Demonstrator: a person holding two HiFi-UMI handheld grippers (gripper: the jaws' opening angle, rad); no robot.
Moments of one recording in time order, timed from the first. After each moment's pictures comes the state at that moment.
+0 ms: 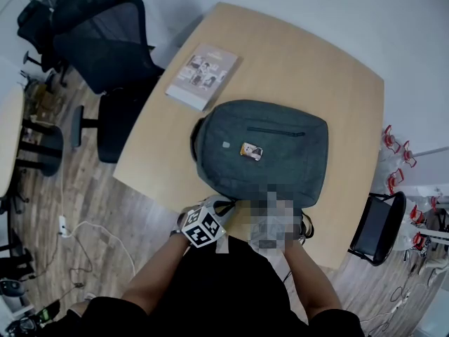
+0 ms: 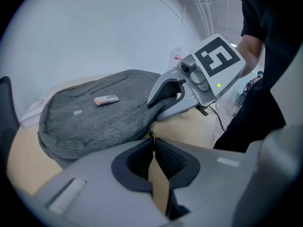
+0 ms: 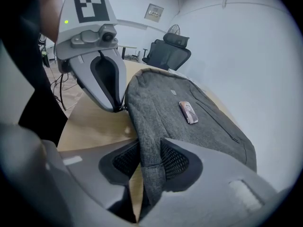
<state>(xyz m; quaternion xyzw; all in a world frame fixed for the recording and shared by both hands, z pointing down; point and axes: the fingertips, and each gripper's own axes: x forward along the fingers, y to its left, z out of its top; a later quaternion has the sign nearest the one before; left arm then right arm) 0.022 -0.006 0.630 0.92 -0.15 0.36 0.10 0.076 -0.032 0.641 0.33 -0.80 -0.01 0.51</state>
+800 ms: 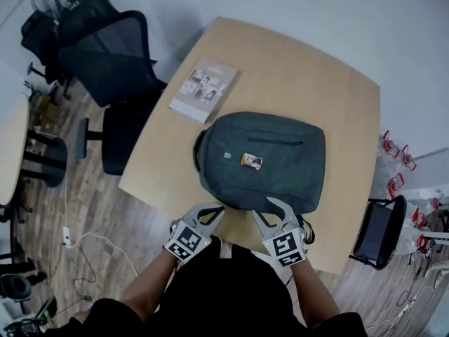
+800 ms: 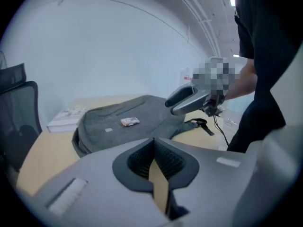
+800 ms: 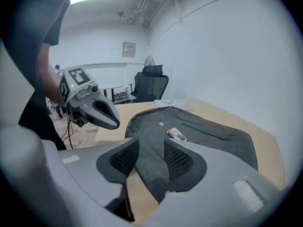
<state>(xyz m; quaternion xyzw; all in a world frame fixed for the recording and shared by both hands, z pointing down) -0.020 -0.023 0.567 0.94 -0.24 0.24 0.09 0.069 -0.033 0.544 0.39 -0.87 0.08 0.29</state>
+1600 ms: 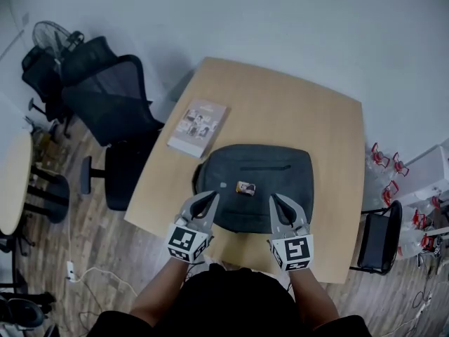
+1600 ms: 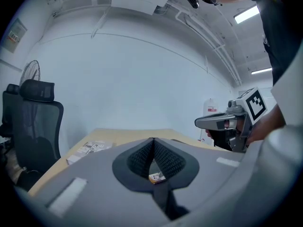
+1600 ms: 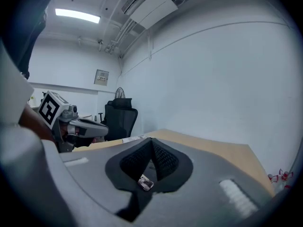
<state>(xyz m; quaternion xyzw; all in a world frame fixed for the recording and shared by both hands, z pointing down) -0.031 -0.126 0.435 0.92 -0.38 0.05 0.06 0.111 -0.098 0.413 0.56 -0.82 0.02 0.10</state>
